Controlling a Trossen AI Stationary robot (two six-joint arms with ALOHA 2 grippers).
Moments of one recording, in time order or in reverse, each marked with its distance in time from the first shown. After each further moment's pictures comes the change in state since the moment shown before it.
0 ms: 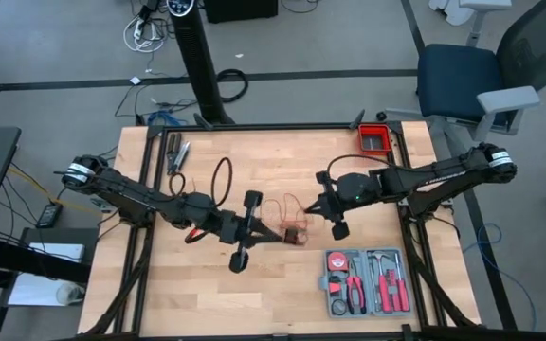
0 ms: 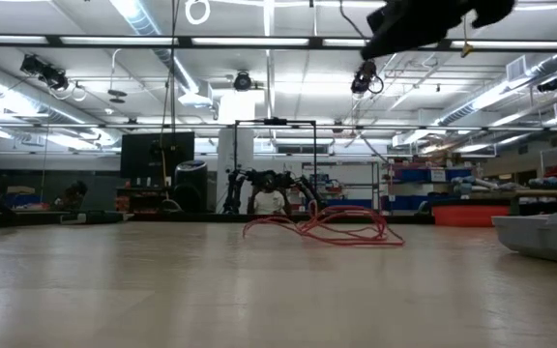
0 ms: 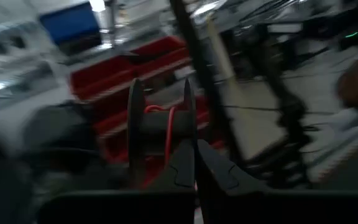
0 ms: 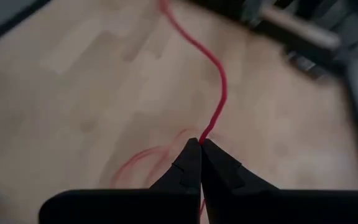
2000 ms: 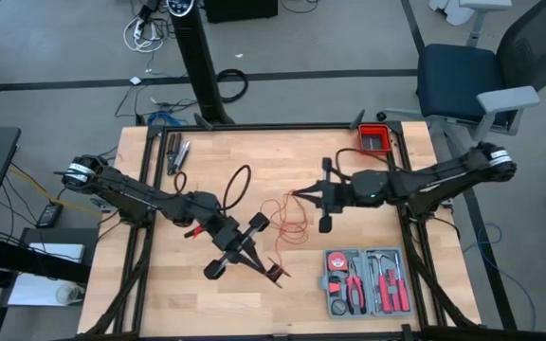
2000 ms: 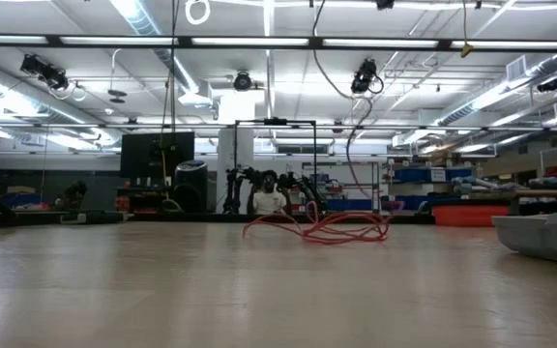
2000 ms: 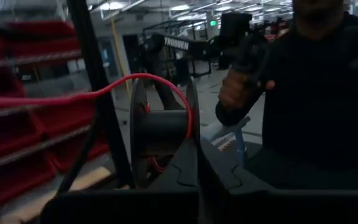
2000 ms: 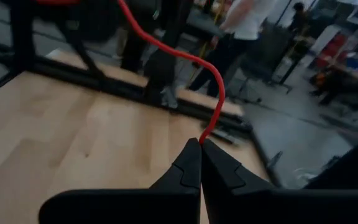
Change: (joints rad) left arm 0.022 0.000 0.000 -0.097 0.505 -0.272; right arm 0.051 0.004 0.000 0.403 0.272 0.005
